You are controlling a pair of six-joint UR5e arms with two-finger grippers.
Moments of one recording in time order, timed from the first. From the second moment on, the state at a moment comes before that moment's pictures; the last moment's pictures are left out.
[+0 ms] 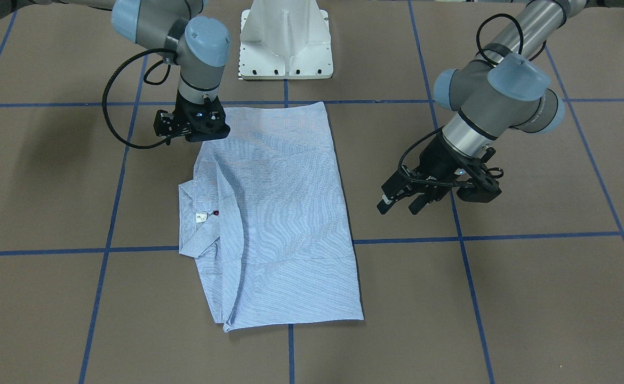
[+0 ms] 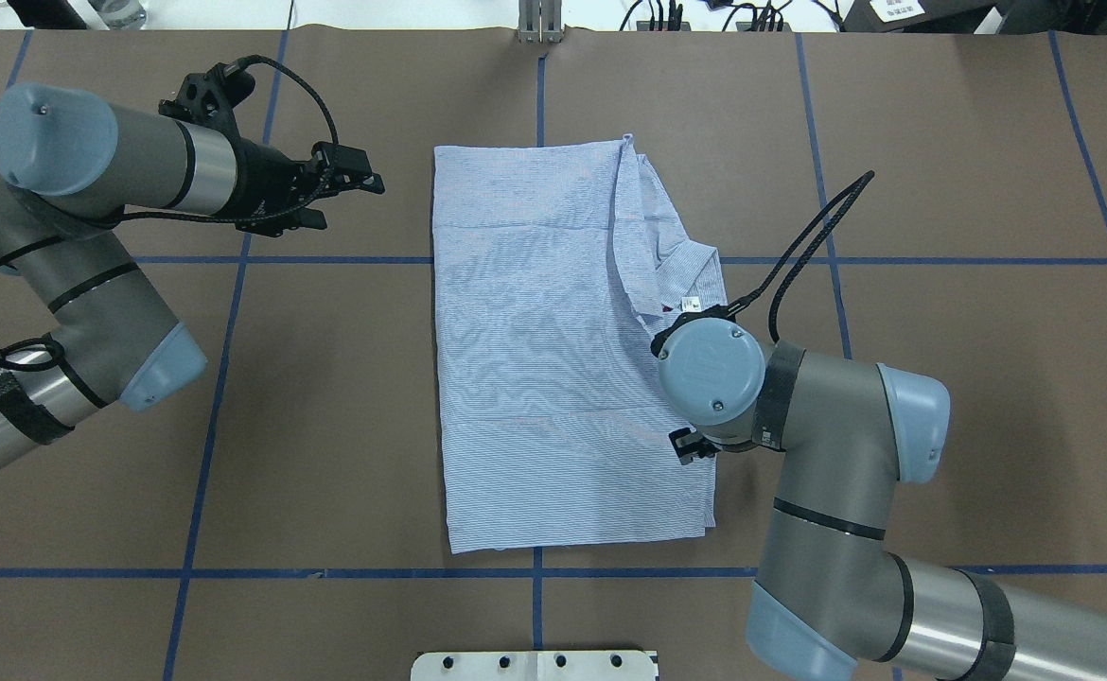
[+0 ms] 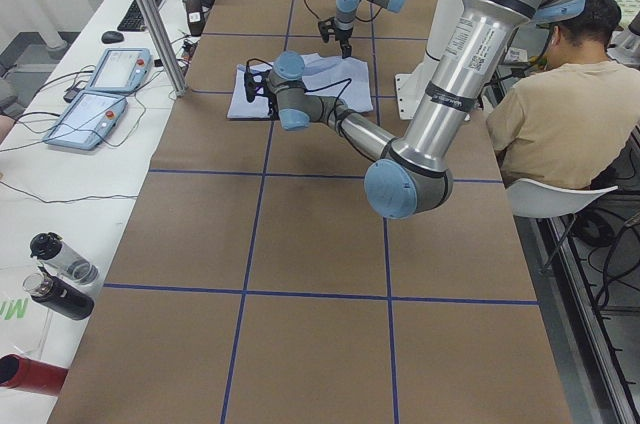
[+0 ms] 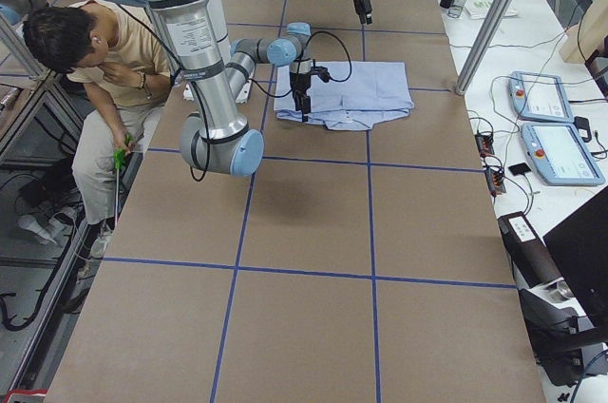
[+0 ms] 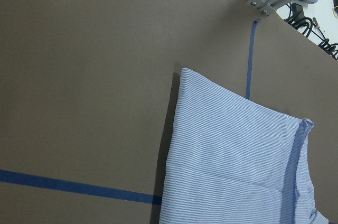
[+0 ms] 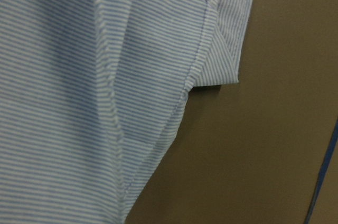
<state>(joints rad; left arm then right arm) -0.82 -2.03 -1.55 -2.44 -1.99 -1.53 0.41 -1.09 1.89 -1.96 1.69 0.86</state>
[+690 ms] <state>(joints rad) -0.82 -2.03 -1.56 -2.44 -1.99 -1.55 0.45 -1.04 1.88 -1.95 1.70 0.88</state>
